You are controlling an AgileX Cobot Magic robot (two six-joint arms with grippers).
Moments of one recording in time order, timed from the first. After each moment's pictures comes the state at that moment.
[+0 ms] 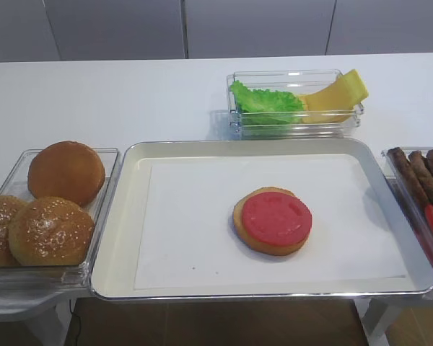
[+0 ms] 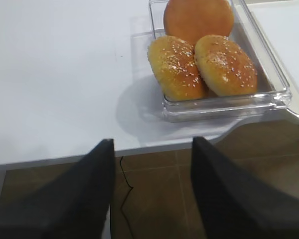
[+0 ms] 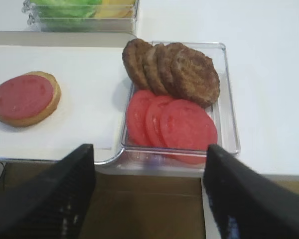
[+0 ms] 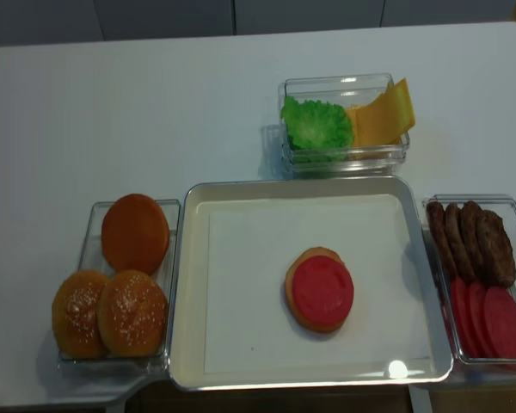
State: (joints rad) left arm 0.00 -0.02 -0.49 0.00 1.19 -0.02; right arm 0.09 0.07 -0.53 0.09 1.08 0.00
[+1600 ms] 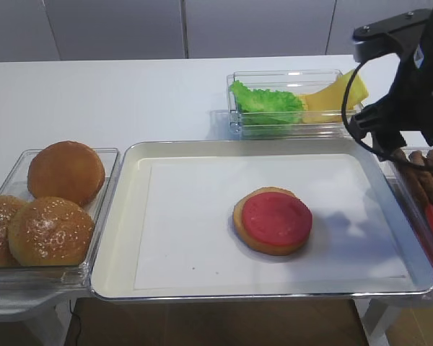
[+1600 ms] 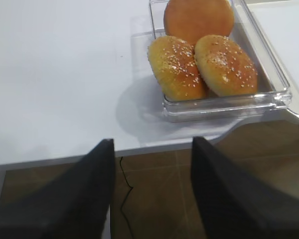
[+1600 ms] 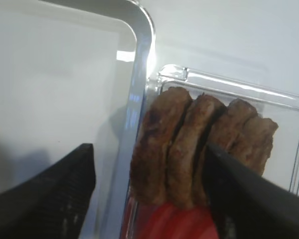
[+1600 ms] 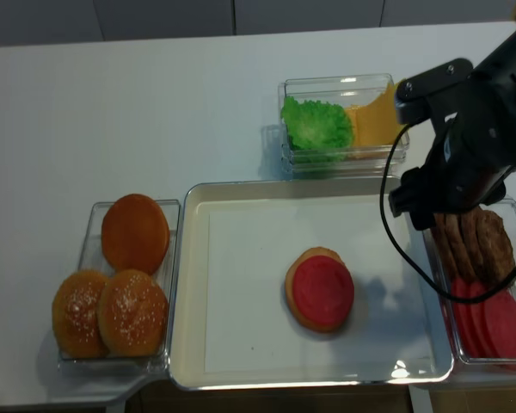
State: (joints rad) left arm 0.00 -0.02 -0.49 0.00 1.19 -0.02; right arm 0.39 1.51 -1.11 -0.27 0.99 0.29
